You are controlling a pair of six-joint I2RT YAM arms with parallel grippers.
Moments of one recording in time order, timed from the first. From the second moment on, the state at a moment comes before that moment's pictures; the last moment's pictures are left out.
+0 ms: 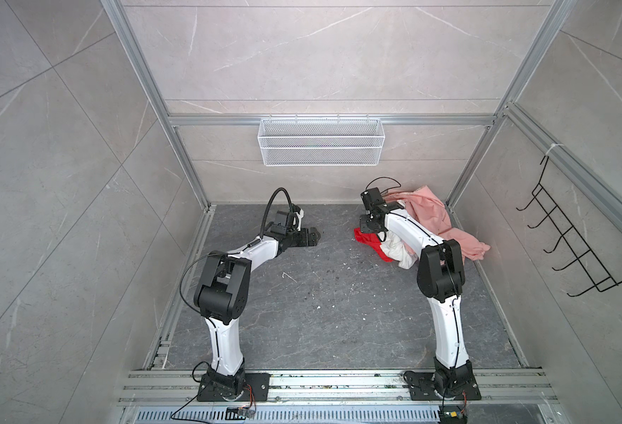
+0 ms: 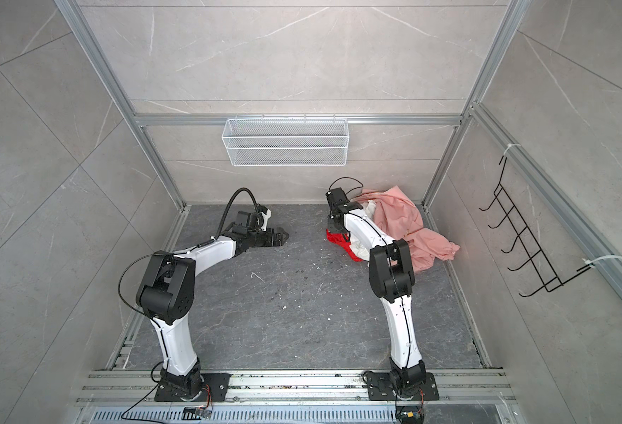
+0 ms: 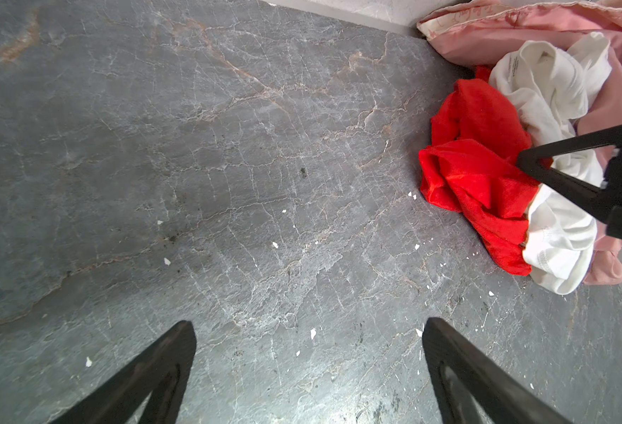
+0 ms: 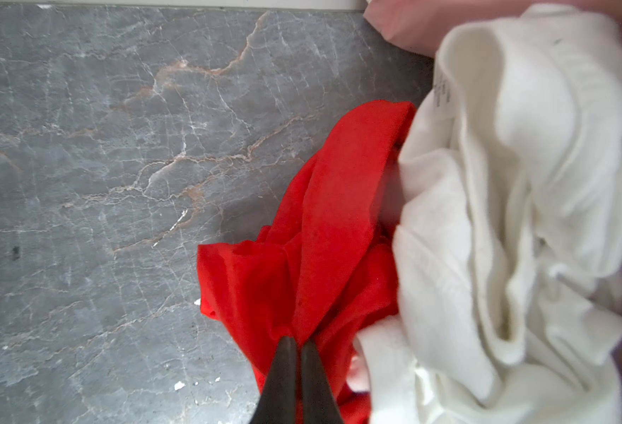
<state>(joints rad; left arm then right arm) -0.37 1.95 1.33 -0.12 0.30 -0.32 0.34 2.26 2.00 -0.78 0.24 0.27</state>
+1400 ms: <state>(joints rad) -0.39 1.88 1.26 -0.09 0.30 -0.33 0.34 1.97 1.80 -0.59 0.22 0.26</state>
